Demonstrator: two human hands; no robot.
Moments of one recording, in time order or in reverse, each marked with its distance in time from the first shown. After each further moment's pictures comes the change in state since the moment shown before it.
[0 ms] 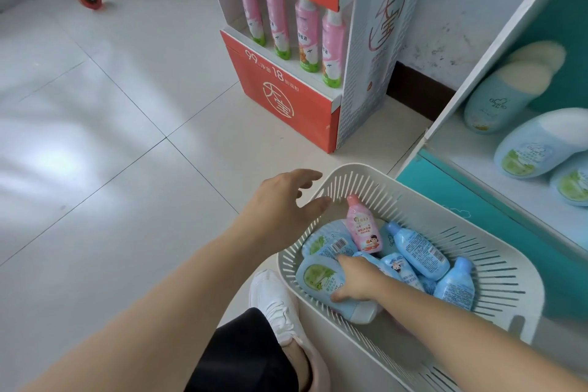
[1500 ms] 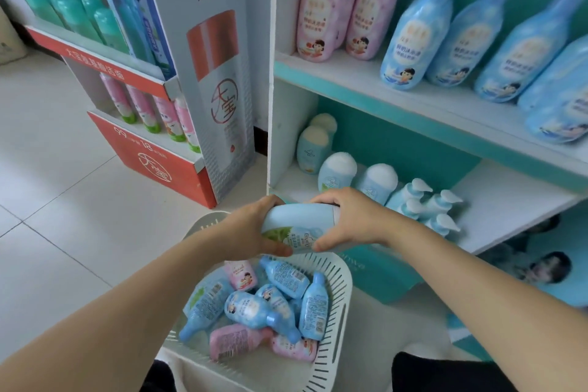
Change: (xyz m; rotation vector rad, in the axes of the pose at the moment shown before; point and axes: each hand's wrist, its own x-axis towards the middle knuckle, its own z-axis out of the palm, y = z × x) left_hand 0.015 0.145 0.068 0.047 -0.301 0.361; right_hand -0.245 0.098 -0.188 0.401 0.495 -0.181
